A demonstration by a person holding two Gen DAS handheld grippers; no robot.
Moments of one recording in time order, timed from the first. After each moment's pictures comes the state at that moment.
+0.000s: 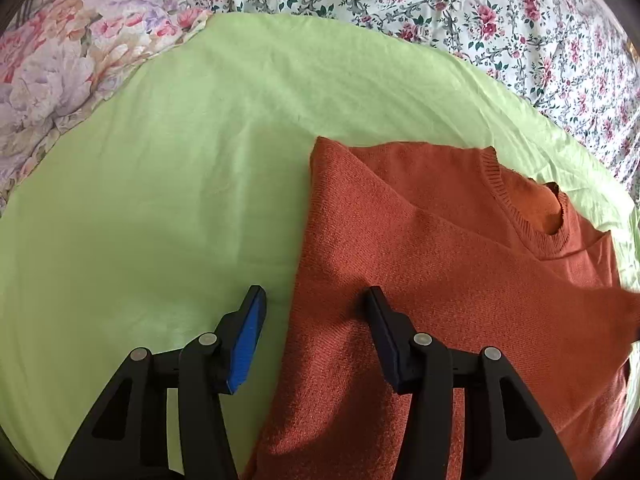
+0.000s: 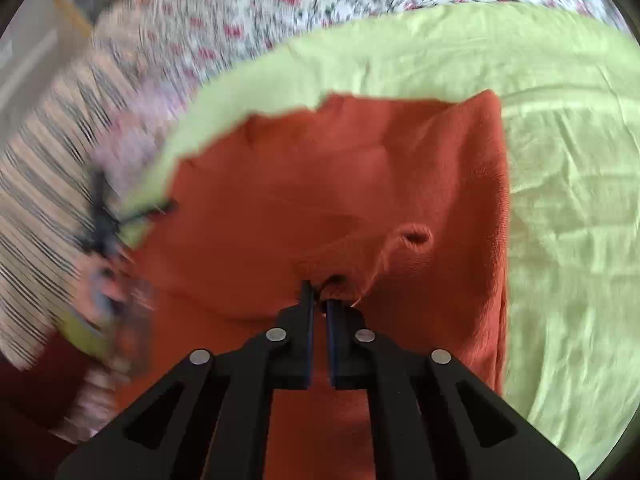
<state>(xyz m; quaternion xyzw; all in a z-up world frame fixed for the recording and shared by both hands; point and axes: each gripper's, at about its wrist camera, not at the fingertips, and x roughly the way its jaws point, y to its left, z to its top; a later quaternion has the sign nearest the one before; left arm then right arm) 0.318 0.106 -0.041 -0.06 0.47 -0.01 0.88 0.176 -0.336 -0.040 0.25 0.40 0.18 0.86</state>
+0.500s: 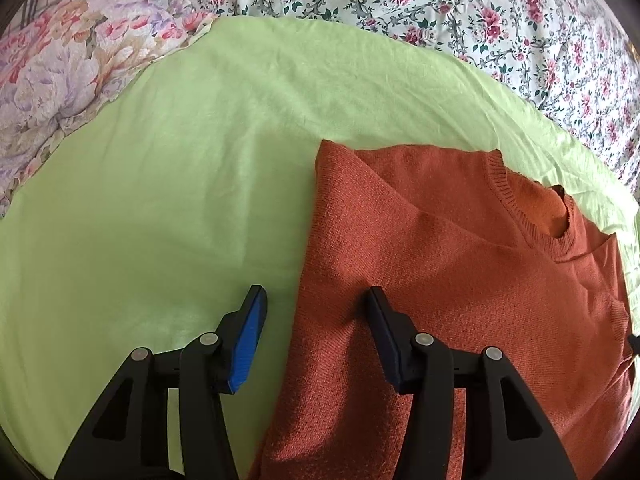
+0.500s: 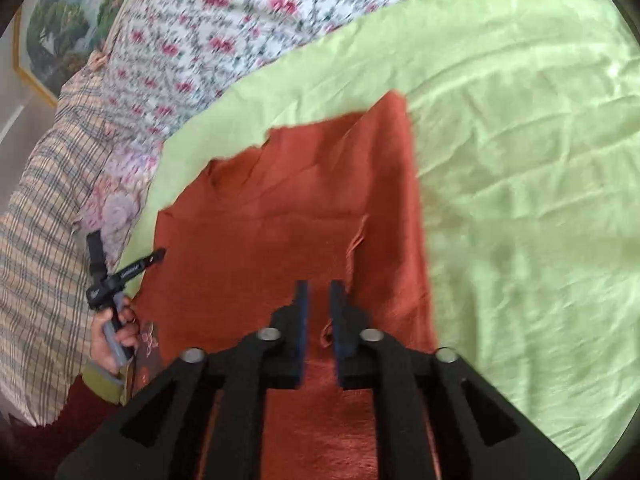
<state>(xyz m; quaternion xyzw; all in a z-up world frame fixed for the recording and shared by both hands) 0.317 0.107 -0.042 -0.06 0.46 0.00 0.88 0.153 -0.360 -0.051 0.31 0.40 0.09 0.86</state>
